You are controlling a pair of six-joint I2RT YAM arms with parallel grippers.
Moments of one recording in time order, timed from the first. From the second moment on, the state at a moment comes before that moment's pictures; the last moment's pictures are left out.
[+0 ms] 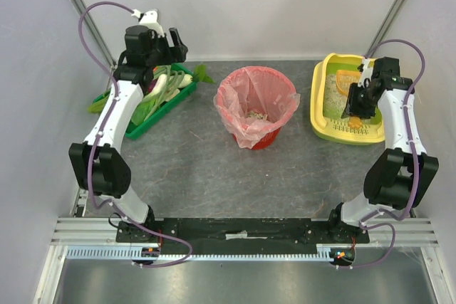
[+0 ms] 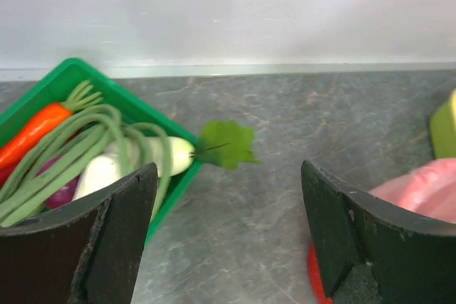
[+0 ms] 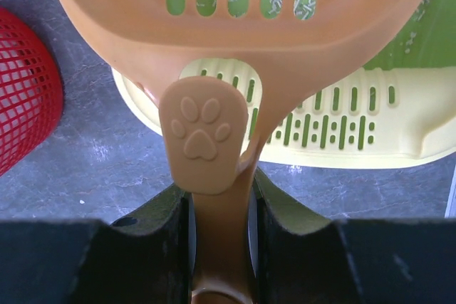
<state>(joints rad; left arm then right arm) -0.12 1.65 1.59 -0.23 0.12 -0.19 -0.26 1.58 1.46 -1.00 -0.18 -0.01</state>
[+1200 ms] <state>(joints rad) -0.75 2.33 2.43 -0.16 0.26 -0.71 -0.01 1.39 1.38 -0.82 -0.14 -0.08</state>
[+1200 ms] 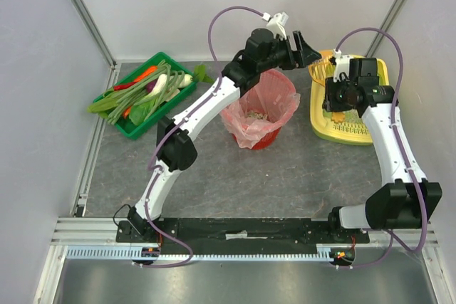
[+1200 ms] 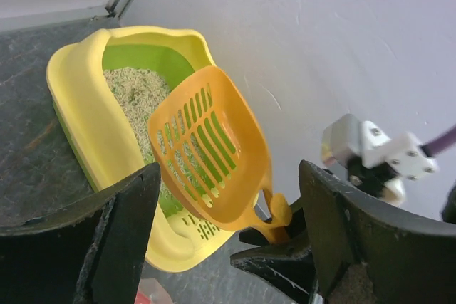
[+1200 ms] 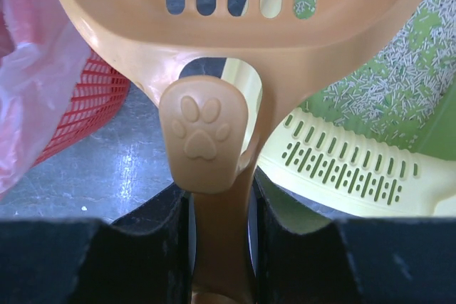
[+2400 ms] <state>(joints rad) -0.75 2.36 2.43 -0.18 0.29 -0.72 0.03 1.29 1.32 -0.81 -0.16 -0.15</state>
